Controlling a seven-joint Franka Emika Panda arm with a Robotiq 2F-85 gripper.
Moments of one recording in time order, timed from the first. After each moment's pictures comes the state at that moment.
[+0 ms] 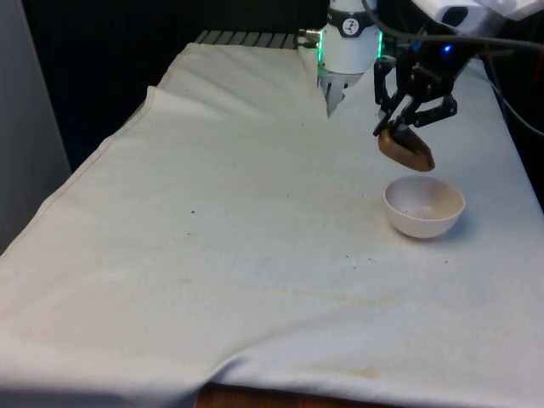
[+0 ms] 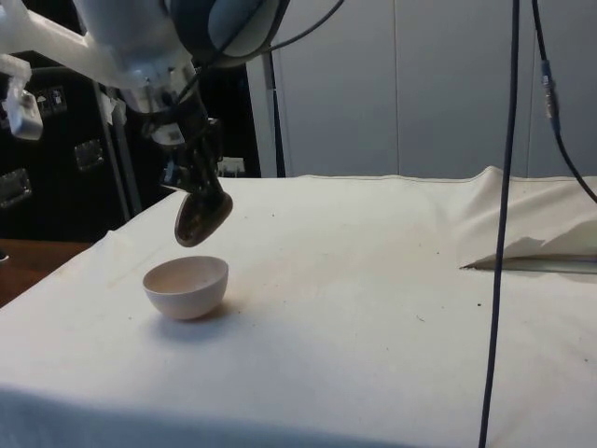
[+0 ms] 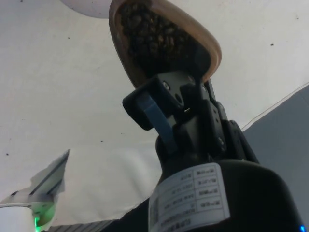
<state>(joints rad) 0.07 0.44 0.22 -1.82 -0.63 2.04 0.78</state>
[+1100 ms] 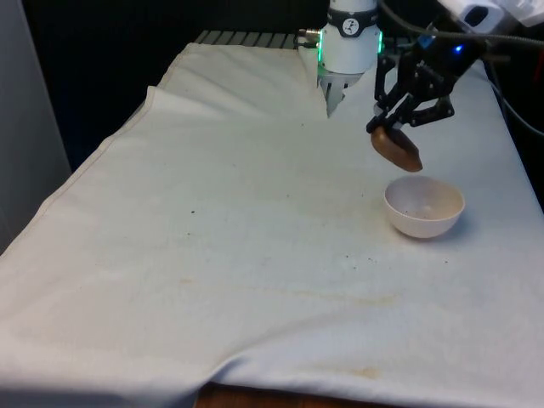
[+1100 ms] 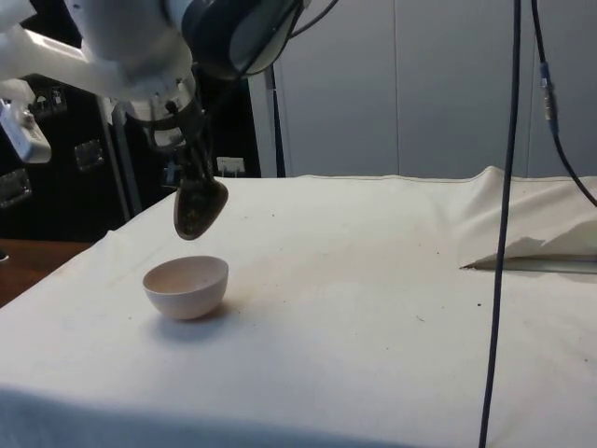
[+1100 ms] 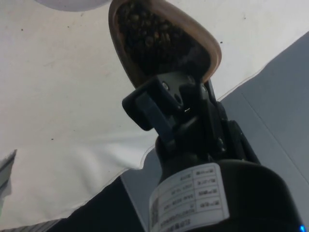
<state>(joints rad) 0.08 0.45 0.26 -1.82 -0.83 2.01 0.77</state>
